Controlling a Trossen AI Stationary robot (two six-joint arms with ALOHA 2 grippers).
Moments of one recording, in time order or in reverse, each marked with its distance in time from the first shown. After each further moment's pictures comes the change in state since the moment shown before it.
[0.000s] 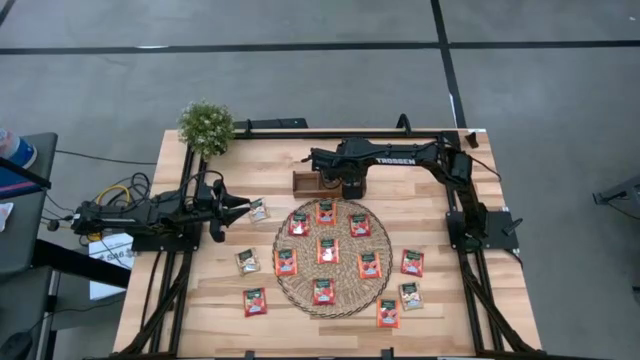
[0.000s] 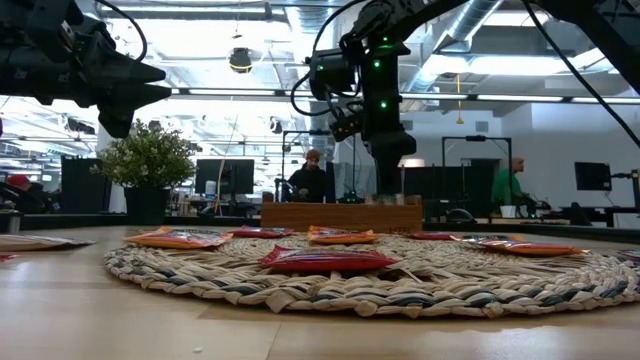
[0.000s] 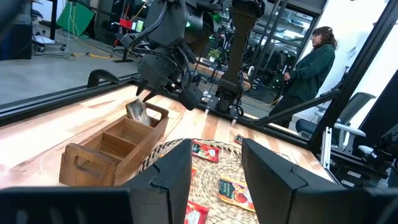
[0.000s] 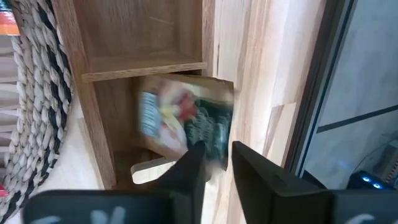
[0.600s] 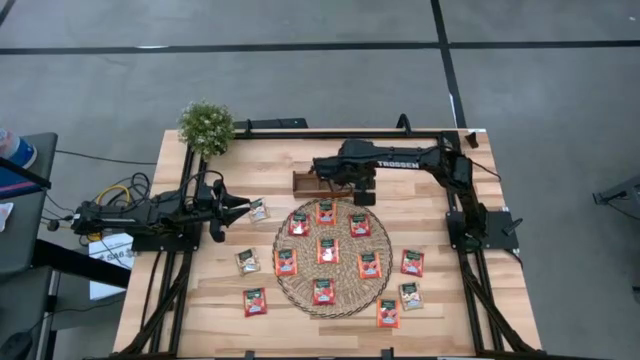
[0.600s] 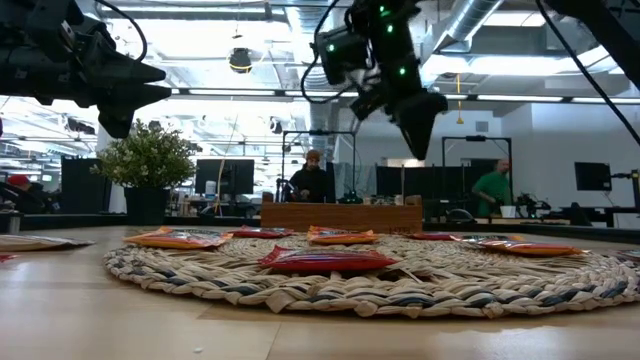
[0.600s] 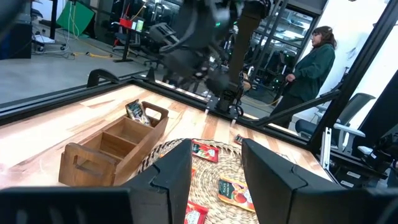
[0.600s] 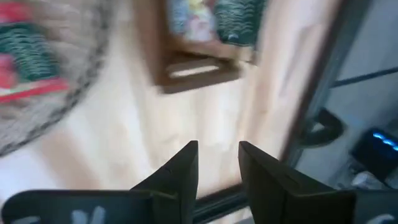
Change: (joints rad) left arm 0.000 0.000 0.000 0.000 0.000 -0.004; right arm 0.071 -0.015 0.117 -0.395 -0.056 0.184
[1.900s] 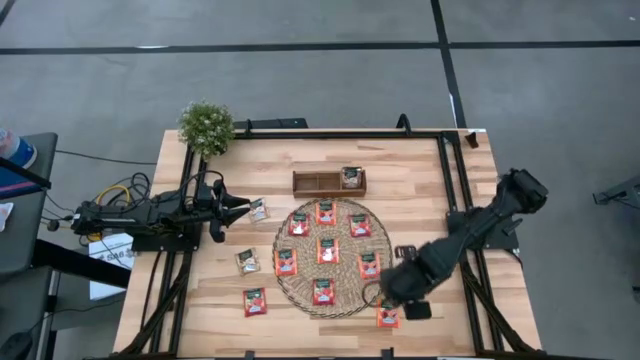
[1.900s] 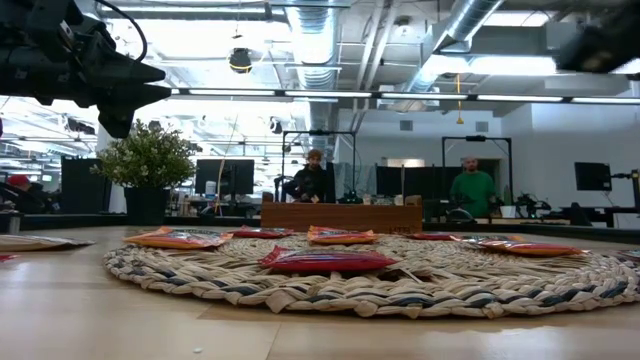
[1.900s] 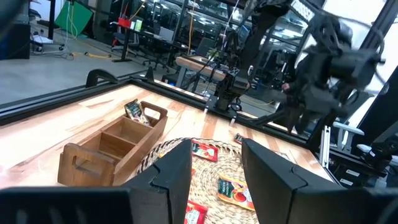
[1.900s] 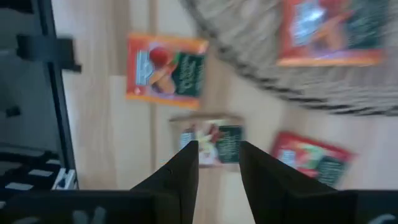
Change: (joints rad) left arm 0.000 0.000 0.000 -0.001 0.006 0.005; right arm 0.820 -0.453 -0.641 0.535 -0.481 0.655
